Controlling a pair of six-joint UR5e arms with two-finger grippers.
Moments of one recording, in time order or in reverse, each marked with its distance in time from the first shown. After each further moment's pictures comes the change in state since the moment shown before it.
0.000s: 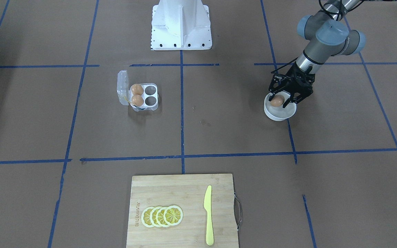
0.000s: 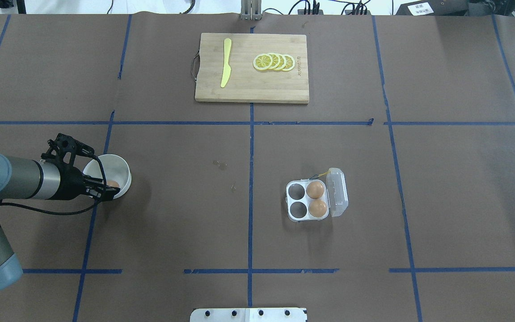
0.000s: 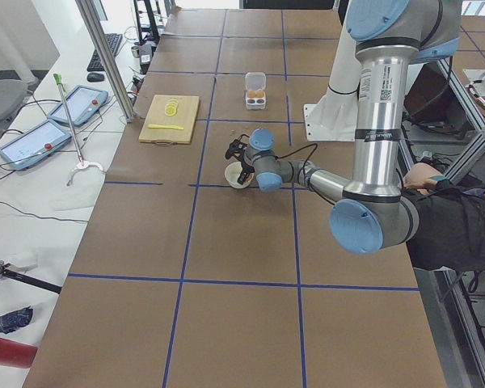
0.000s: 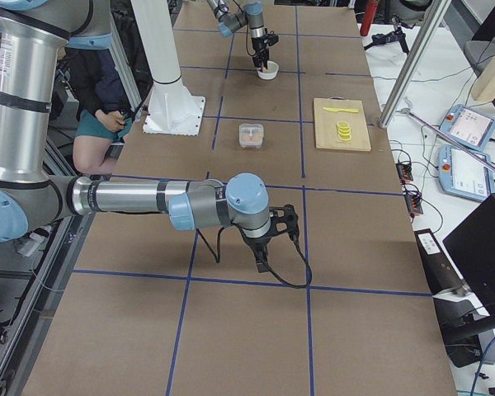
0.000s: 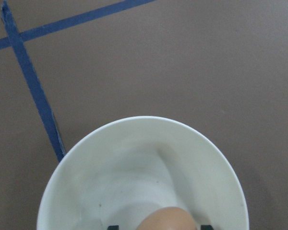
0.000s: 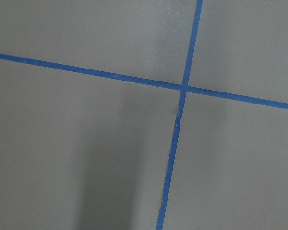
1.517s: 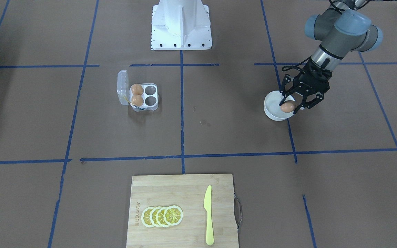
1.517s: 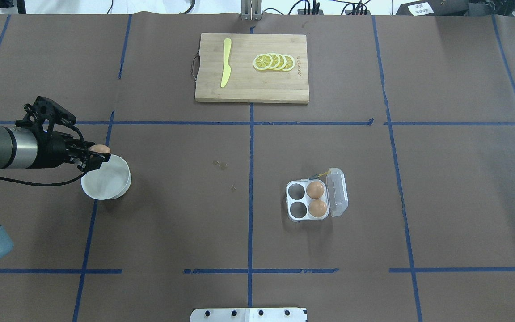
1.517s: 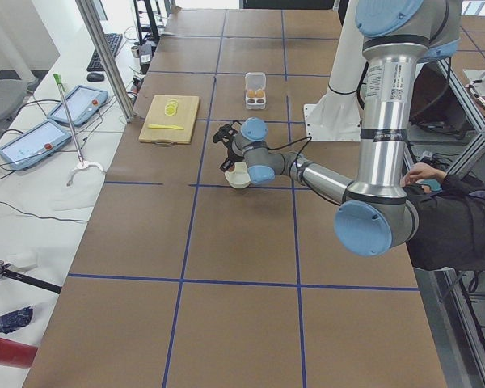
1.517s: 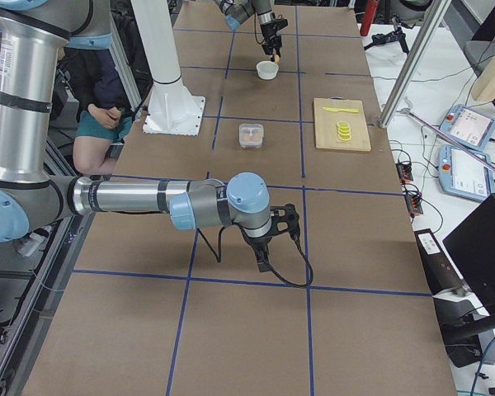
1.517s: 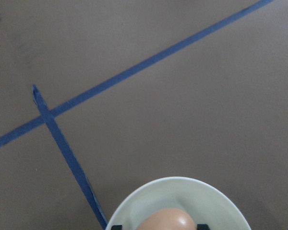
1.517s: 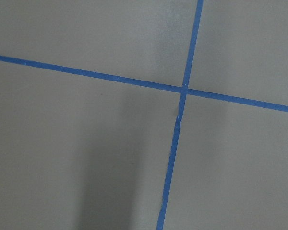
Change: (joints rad) left arm -0.134 -0.020 -0.069 -0.032 -0.006 0.187; right arm 0.000 0.005 0.000 0.000 -0.002 0.001
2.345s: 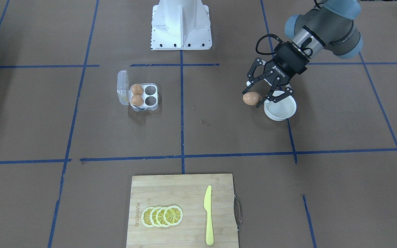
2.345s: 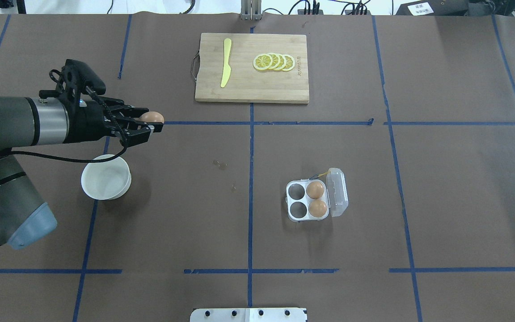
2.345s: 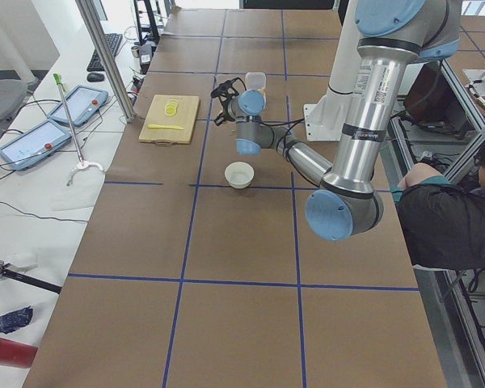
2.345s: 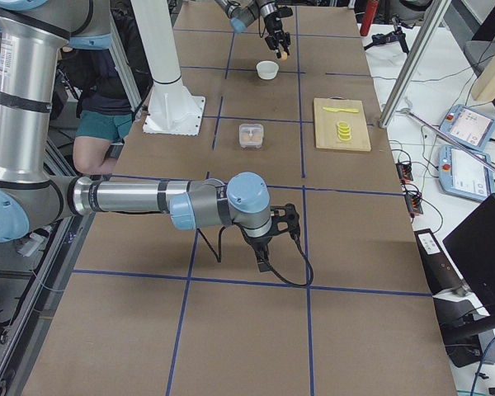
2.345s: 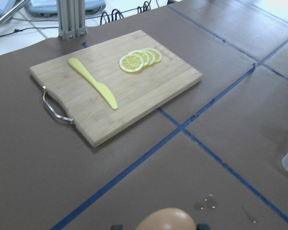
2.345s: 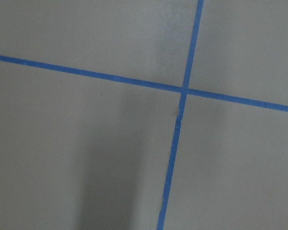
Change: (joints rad) left arm 0.006 -0.232 0.012 -0.167 -0.001 -0.034; right arm 0.000 0.000 0.000 0.000 0.001 0.000
